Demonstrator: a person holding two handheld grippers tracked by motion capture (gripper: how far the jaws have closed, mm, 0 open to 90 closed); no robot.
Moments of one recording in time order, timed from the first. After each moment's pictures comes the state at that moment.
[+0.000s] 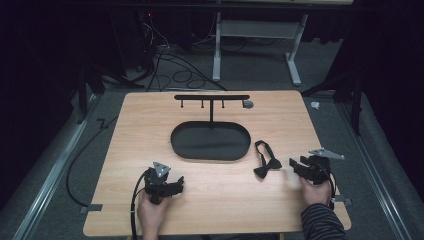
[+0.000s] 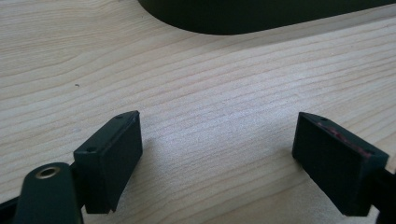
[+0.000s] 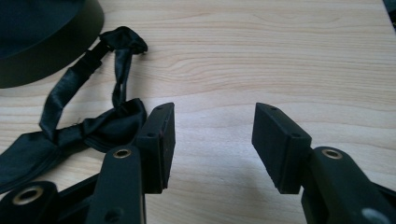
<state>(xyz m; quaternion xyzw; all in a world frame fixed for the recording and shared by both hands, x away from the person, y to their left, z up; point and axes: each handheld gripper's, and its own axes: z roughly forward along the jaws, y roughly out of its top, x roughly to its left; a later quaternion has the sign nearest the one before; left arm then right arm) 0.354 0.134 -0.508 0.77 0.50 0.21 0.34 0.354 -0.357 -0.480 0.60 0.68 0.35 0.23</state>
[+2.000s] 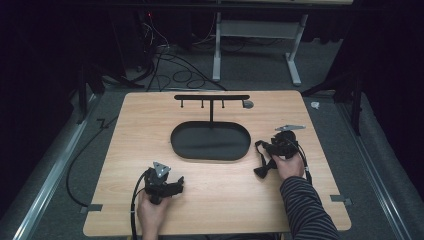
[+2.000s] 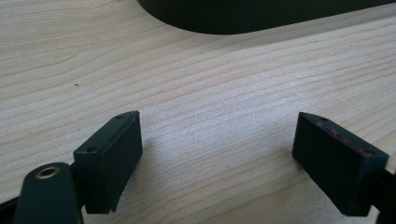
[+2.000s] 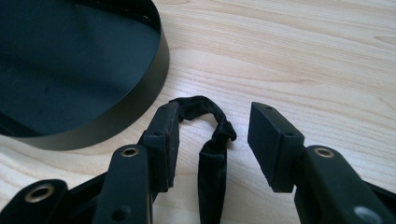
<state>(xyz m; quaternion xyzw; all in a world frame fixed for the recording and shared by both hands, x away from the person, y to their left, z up) 0.353 0.134 -0.508 0.77 0.50 0.21 0.34 0.442 -0.287 -0.467 0.55 0.75 0.32 0.19</state>
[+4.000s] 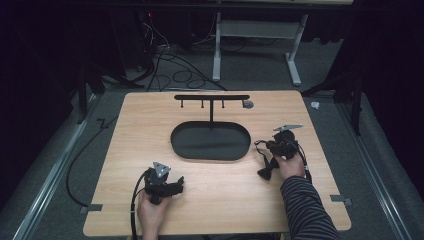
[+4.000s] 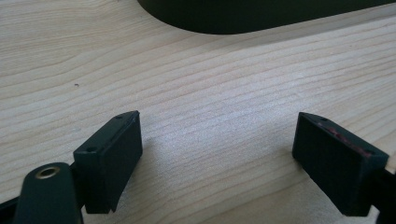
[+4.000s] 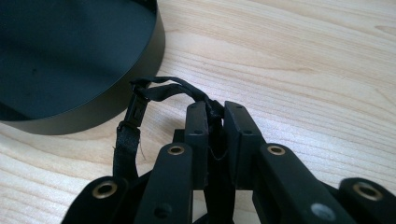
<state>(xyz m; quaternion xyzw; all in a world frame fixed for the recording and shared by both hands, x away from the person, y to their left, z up) 0.353 0.134 -0.508 0.77 0.50 0.21 0.34 0.441 -0.286 -0.464 0.55 0.76 0.29 0.19</state>
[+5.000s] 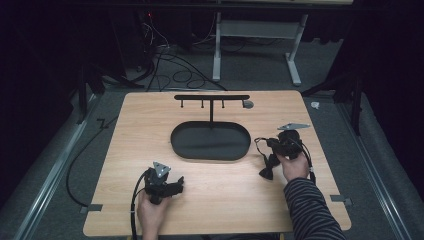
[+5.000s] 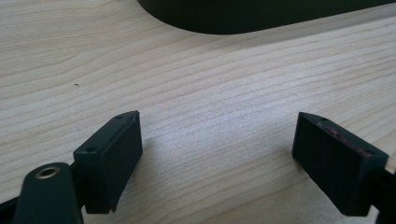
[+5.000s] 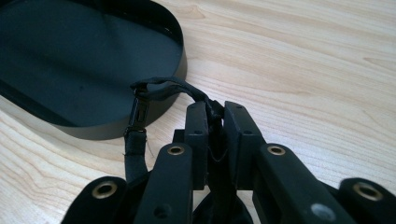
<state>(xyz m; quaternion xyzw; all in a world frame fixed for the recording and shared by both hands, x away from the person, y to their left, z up) 0.353 0.134 -0.508 0.77 0.50 0.21 0.34 0.426 -0.287 -0.440 0.52 0.76 0.33 0.19</state>
